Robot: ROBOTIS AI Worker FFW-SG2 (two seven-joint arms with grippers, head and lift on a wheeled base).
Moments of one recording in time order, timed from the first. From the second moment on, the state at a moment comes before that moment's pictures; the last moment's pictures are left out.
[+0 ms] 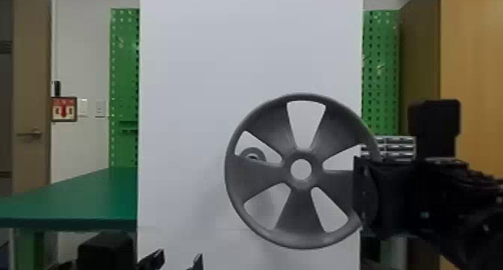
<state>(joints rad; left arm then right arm) -0.11 0.09 -0.11 -2.30 0.19 0.69 0.03 -0.70 0.00 0.06 -2.16 -0.03 1.15 -0.06</state>
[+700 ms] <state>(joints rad) -0.12 0.09 -0.11 -2.30 0.19 0.69 0.03 -0.72 0.00 0.17 -2.08 -0.10 1.07 -0.18</state>
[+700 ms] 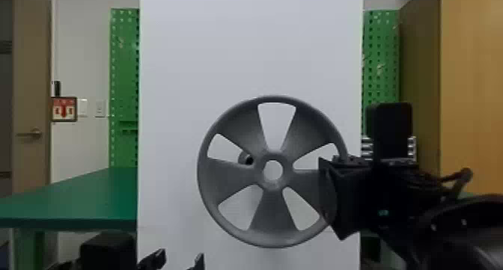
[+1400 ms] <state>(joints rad) -0.12 0.09 -0.12 -2.29 0.19 0.69 0.03 -0.73 0.00 0.24 -2.06 -0.21 1.00 -0.31</state>
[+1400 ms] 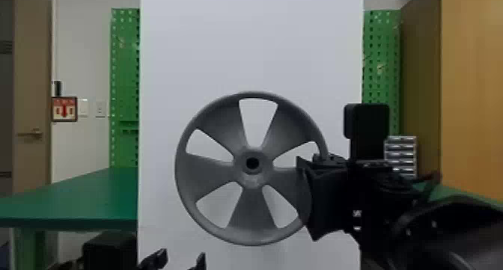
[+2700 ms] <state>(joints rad) -0.12 0.09 -0.12 -2.29 0.19 0.69 0.03 -0.74 0.00 0.25 -2.05 -0.22 0.99 -0.34</state>
